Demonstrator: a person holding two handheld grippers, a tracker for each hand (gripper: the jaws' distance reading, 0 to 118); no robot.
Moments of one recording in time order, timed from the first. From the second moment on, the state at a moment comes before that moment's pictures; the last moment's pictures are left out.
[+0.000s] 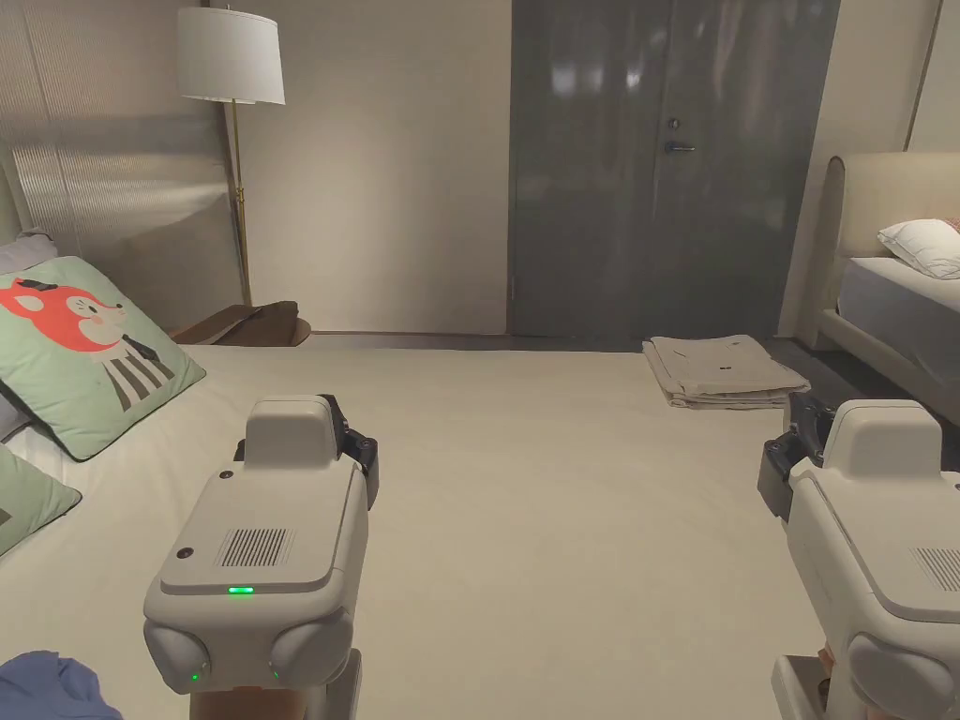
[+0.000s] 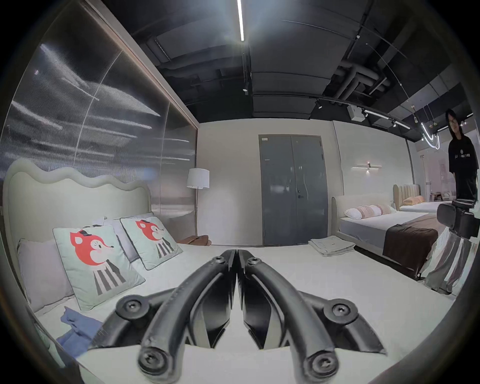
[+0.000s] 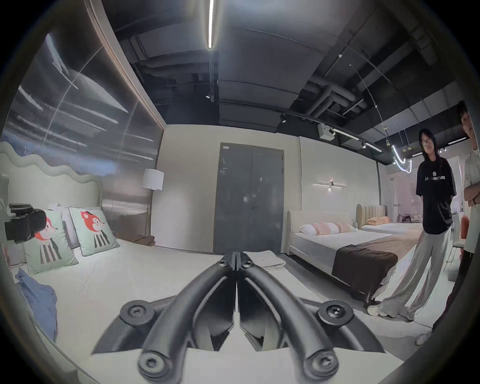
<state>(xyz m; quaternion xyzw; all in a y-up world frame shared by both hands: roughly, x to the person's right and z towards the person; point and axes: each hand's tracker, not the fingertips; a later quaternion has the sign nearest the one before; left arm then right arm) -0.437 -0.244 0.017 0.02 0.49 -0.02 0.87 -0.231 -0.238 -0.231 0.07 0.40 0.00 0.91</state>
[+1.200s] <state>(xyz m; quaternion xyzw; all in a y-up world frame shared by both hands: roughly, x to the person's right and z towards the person) -0.488 -0.296 0.203 -0.15 0.63 0.11 0.75 -0.379 -0.266 -0.114 0.03 0.60 0.00 0.80</state>
